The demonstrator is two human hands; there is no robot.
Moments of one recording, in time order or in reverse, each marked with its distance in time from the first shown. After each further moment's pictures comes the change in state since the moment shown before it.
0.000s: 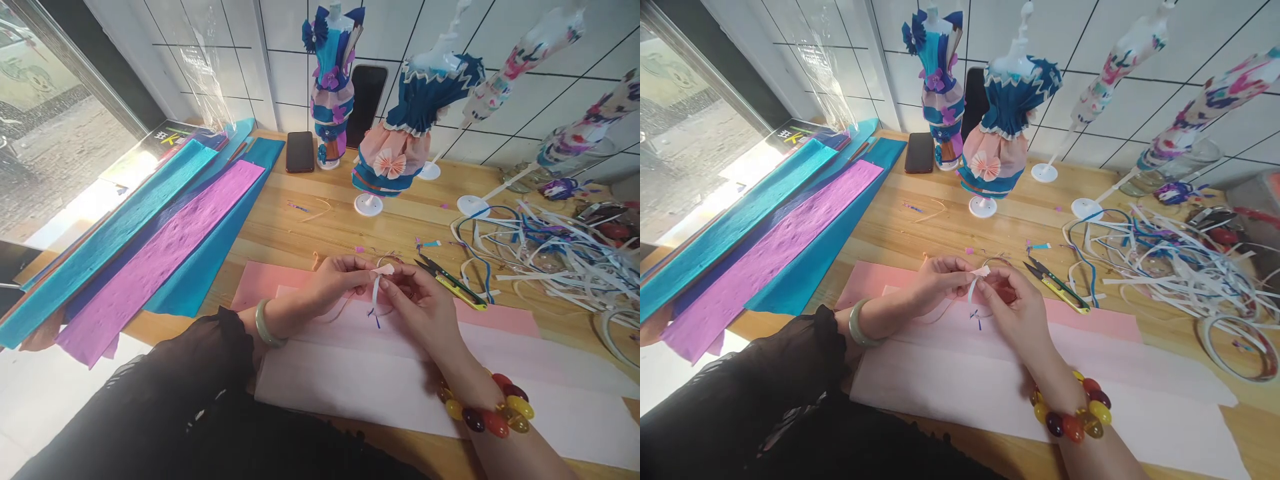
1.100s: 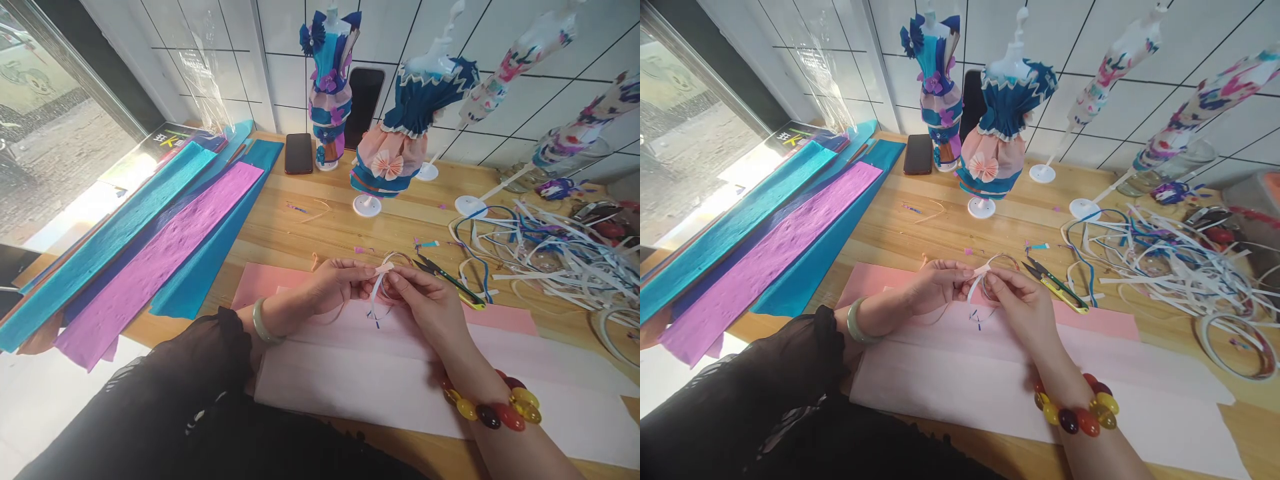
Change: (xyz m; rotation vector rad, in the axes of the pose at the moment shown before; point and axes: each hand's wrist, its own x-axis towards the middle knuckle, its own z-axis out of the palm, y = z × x) left_hand 0.003 -0.001 -0.004 -0.316 -0.077 -0.206; right_hand 0.004 -0.002 -0.005 0.224 0.084 0.253
